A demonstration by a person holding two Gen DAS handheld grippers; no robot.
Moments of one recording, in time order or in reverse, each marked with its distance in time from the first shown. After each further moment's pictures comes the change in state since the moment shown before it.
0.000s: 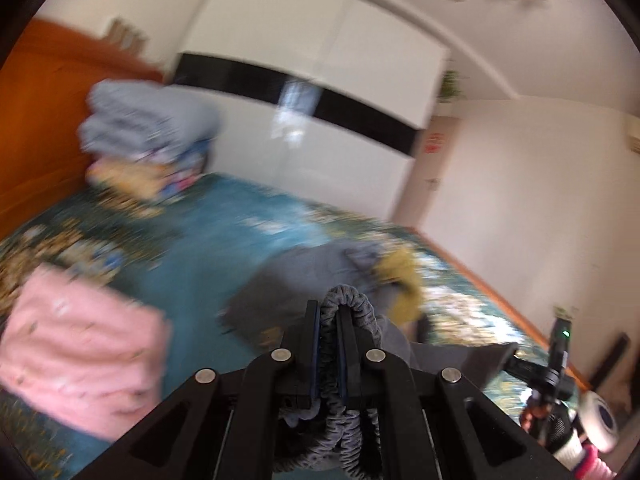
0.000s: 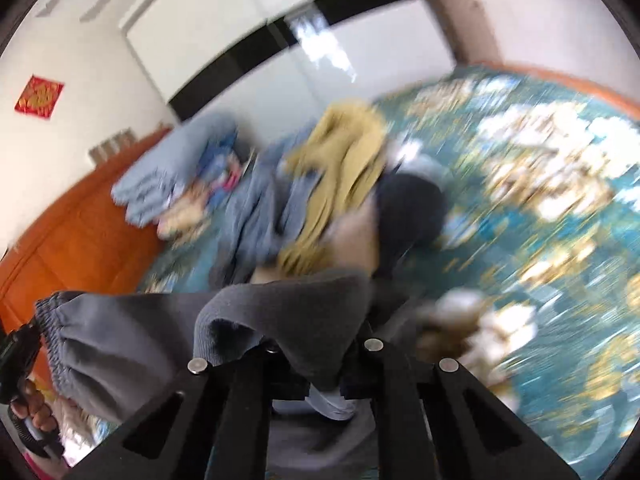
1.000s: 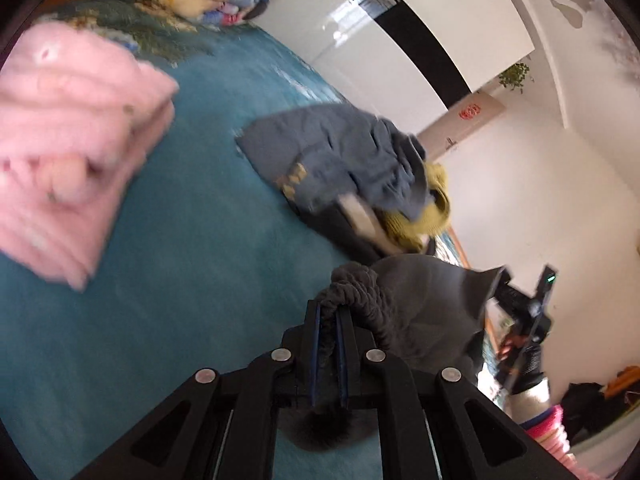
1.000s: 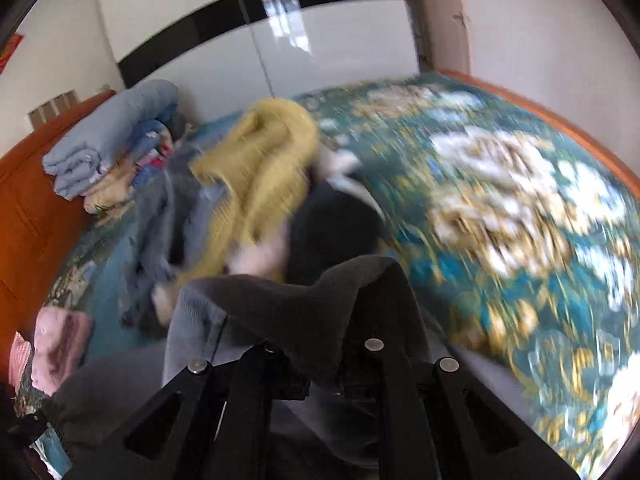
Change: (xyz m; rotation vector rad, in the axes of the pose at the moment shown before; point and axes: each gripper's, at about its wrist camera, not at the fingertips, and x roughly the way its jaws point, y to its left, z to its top) left arm 0.052 0.141 -0.105 -0.446 0.342 0.016; right arm 0.080 -0.006 0.056 -0.127 0.120 -0.229
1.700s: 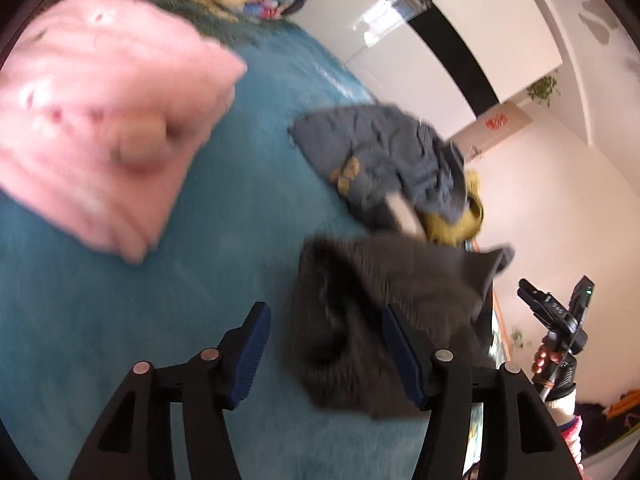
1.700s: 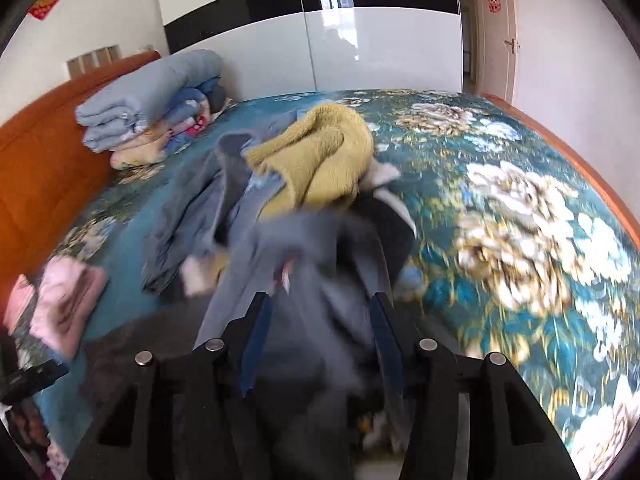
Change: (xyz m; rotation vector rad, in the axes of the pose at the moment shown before) left arm -0.004 0.041 -0.032 -0.092 0.068 0.040; right arm -0.036 0.017 -0.024 -0.148 0.071 0.065
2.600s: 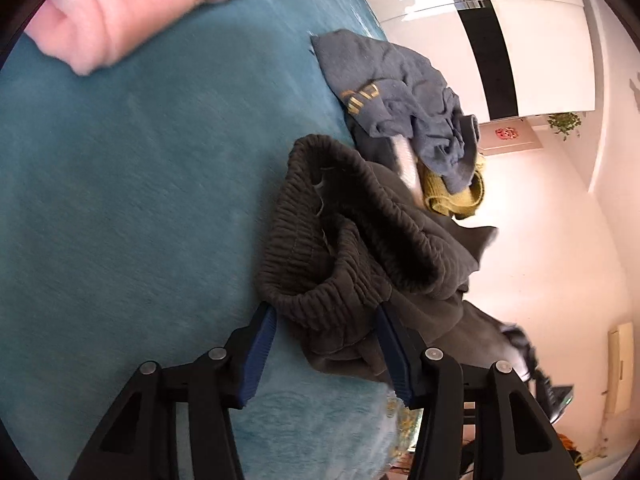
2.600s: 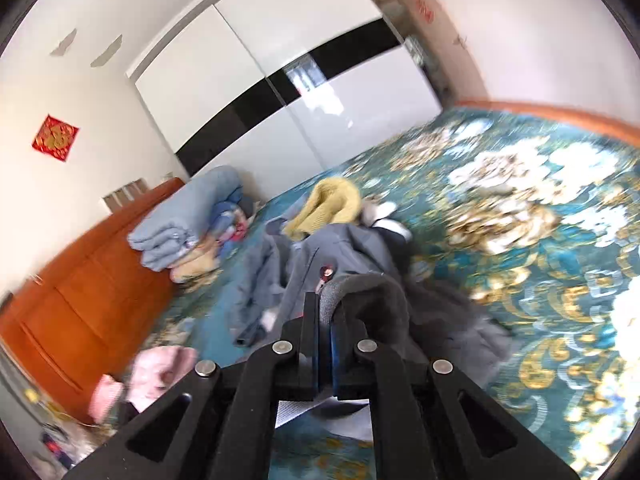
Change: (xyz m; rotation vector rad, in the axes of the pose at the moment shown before) left arm 0.043 0.001 -0.037 -0.266 0.145 -0.127; right arm -0.124 -0.028 -0.078 0.327 -0.330 0.171
